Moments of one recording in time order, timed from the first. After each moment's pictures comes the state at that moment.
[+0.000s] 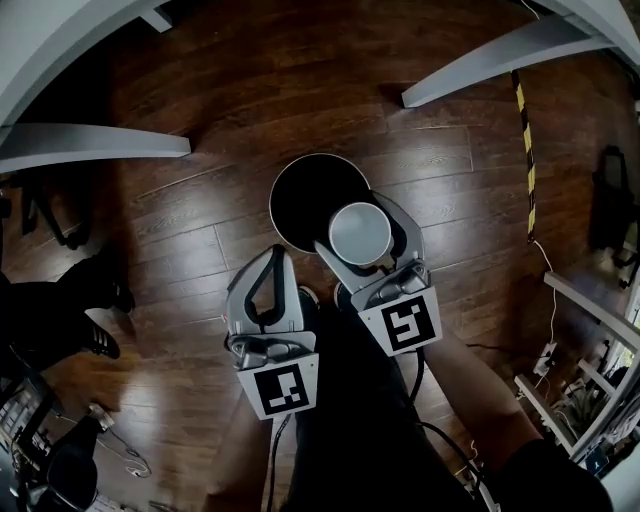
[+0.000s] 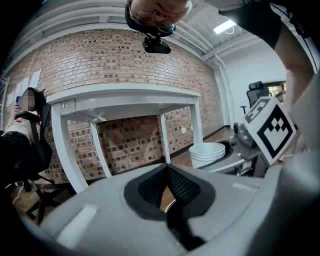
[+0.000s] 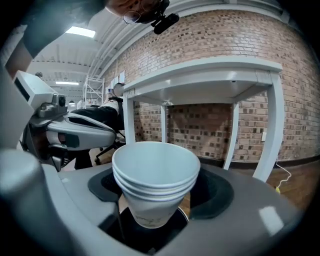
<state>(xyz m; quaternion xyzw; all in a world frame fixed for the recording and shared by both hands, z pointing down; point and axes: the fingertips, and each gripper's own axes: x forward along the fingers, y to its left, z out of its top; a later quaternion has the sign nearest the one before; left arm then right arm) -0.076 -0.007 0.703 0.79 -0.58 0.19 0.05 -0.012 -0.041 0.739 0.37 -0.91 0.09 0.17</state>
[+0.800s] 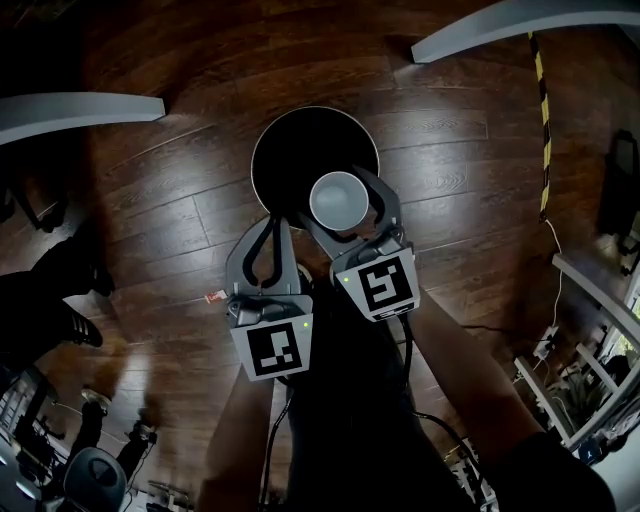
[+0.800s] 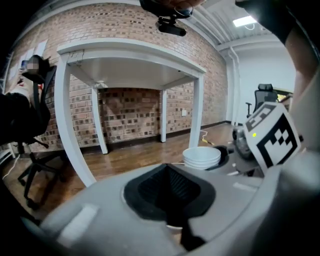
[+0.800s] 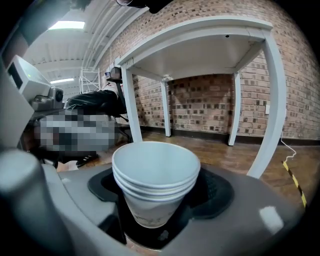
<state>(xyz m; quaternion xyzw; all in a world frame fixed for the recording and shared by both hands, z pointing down) -0.067 0.012 0.827 0.78 -0.57 0.22 0.16 -0.021 -0.015 0.868 0.35 -0.89 0.15 0.23</state>
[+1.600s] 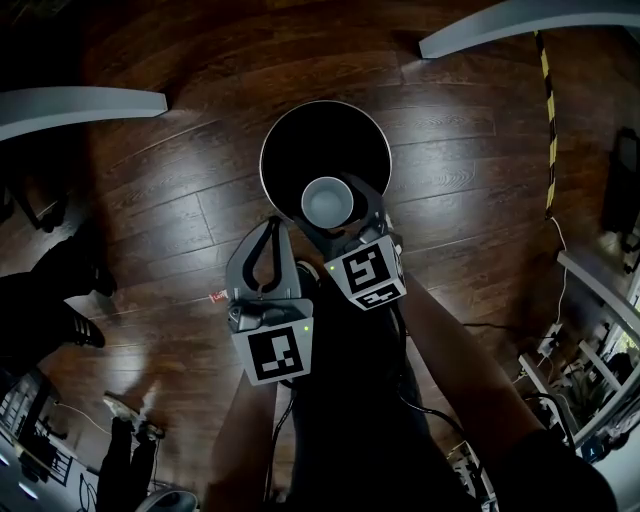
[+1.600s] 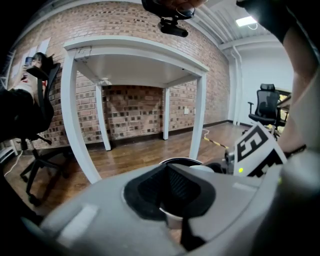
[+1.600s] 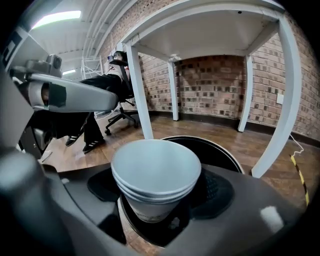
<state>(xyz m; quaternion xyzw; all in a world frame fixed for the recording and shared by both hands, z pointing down) -0.086 0.023 0.840 0.77 -0.58 0.22 0.17 -0.044 0.013 0.937 0.31 -0.88 0.18 0.30</state>
